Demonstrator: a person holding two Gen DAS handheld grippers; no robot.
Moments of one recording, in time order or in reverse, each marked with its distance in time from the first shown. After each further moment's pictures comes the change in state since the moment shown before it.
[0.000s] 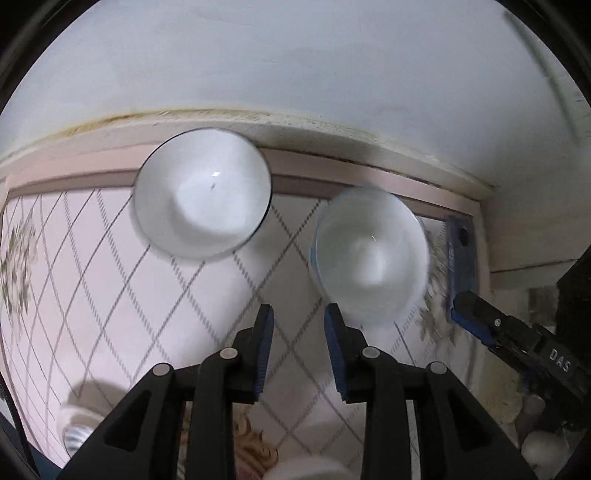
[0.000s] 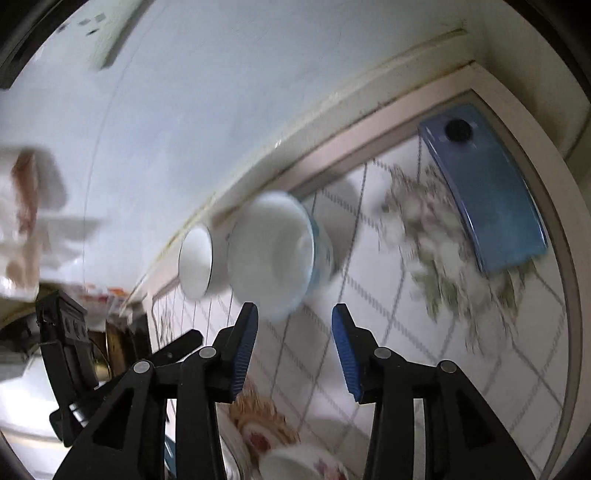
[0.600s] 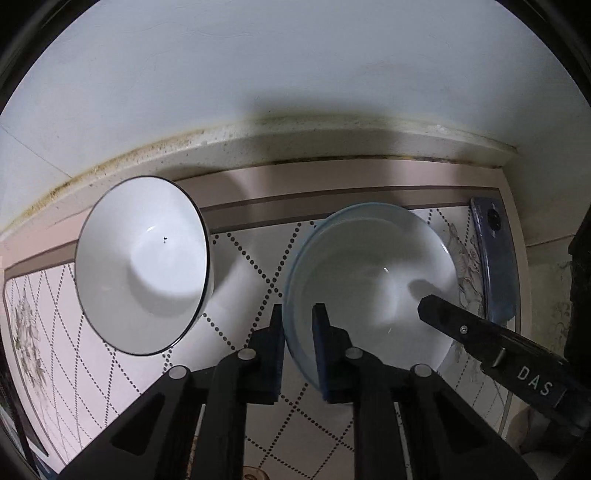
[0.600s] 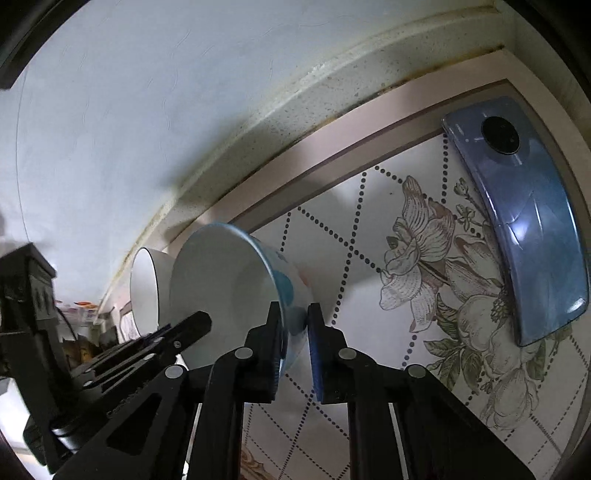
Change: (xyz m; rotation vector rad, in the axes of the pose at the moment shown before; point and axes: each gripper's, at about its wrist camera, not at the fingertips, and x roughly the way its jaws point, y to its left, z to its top) left arm 0.040 -0.041 0.016 0.197 0.015 0.104; right arm 0.081 0.000 0.029 0.003 0.044 -0.093
